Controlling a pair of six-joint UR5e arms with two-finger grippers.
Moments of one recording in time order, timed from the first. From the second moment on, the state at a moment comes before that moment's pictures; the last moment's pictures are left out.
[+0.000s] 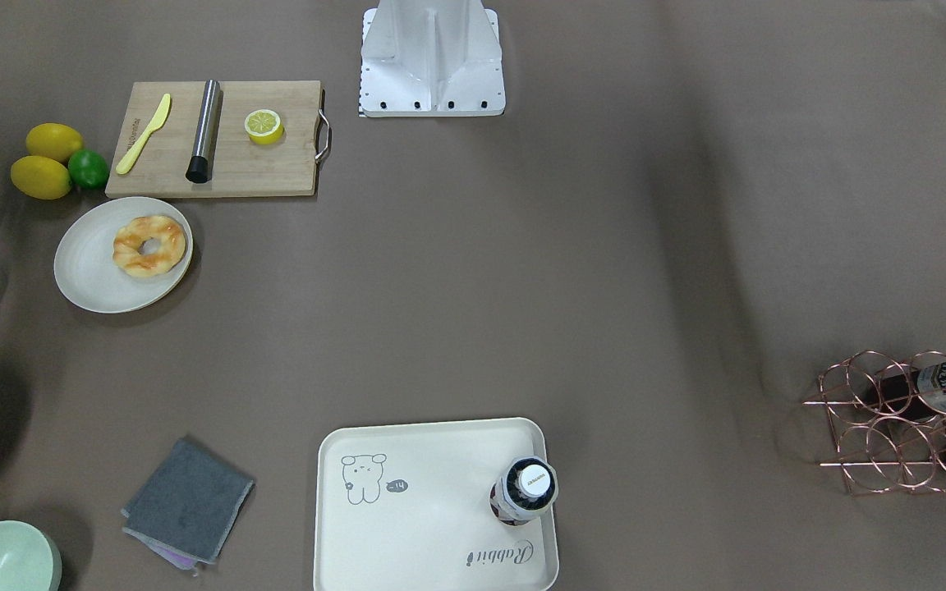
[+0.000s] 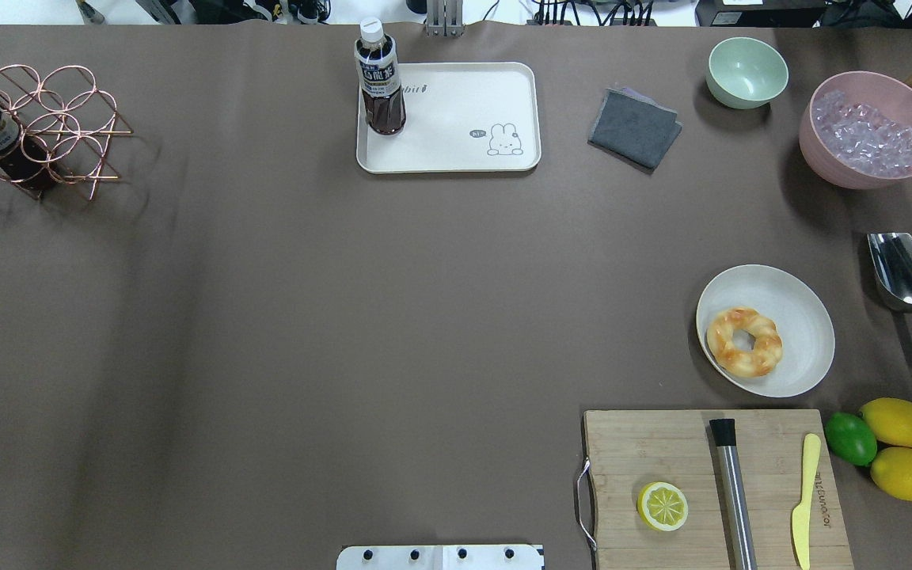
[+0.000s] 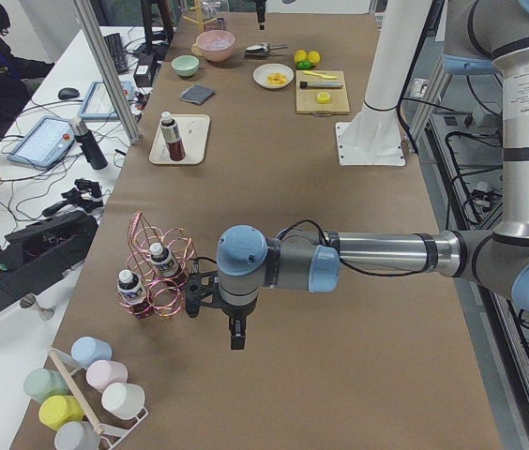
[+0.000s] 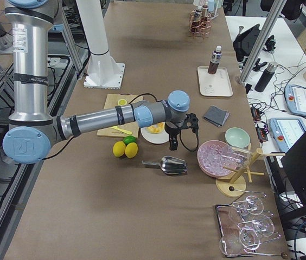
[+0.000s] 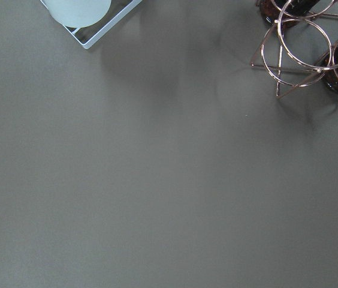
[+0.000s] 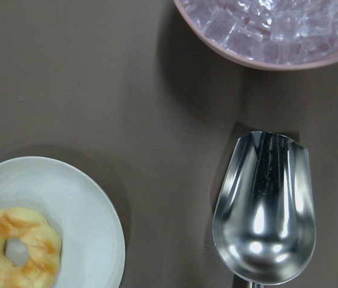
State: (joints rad) left arm -1.65 -1.45 -1.71 -1.64 -2.33 -0.10; right arm 1.29 -1.62 1.84 -1.51 2.38 0.24
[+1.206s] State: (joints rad) left arm -1.65 -1.46 -1.71 -1.64 -2.33 -0.10; right arm 0.98 -1.69 1.63 -0.88 2.24 0.80
